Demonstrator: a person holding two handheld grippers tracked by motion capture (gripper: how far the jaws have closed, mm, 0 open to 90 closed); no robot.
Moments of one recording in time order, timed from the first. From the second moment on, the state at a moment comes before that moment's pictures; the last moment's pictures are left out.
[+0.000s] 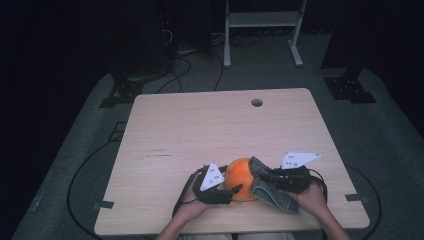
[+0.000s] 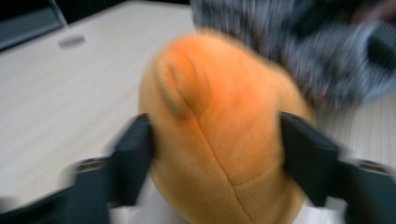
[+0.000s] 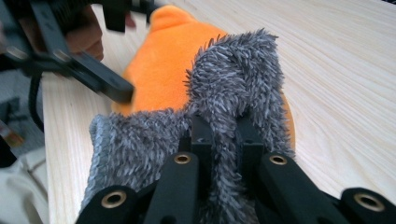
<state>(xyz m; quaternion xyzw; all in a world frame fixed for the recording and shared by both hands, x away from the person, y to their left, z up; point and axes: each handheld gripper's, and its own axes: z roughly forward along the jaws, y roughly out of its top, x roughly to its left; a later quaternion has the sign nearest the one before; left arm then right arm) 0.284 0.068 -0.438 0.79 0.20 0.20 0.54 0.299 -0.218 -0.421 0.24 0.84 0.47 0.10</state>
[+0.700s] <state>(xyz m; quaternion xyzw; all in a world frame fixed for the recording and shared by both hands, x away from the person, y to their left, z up) 0.299 0.081 -0.440 0.81 0.24 0.14 0.52 0.306 -0.206 -0.424 0.25 0.85 0.45 0.13</state>
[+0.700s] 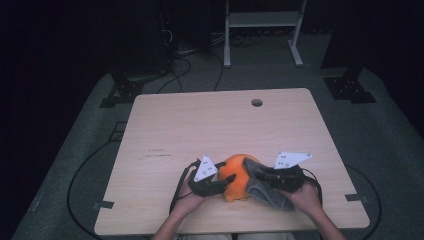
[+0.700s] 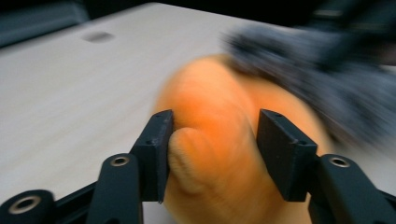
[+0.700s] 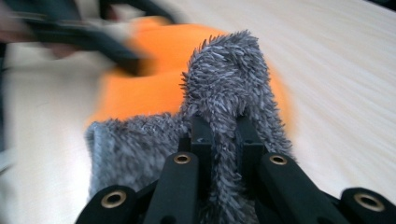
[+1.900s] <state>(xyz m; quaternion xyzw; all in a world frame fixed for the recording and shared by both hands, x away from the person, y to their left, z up) 0.310 0.084 -0.450 0.82 0.27 0.21 0.46 0.285 -0.190 -0.439 0.20 0.86 0.44 0.14</state>
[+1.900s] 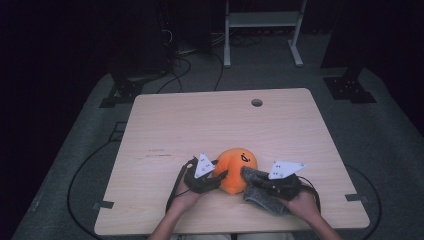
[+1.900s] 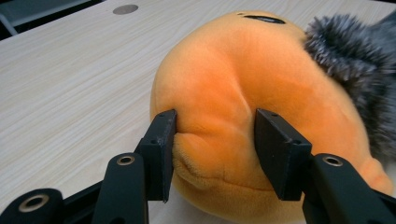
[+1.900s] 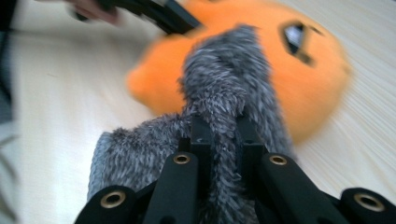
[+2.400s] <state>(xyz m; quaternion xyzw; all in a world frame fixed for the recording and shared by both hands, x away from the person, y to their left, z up) 0.314 0.093 -0.444 0.81 0.27 0.20 0.47 0.296 -0.183 -0.439 0.21 0.86 0.46 0.12</state>
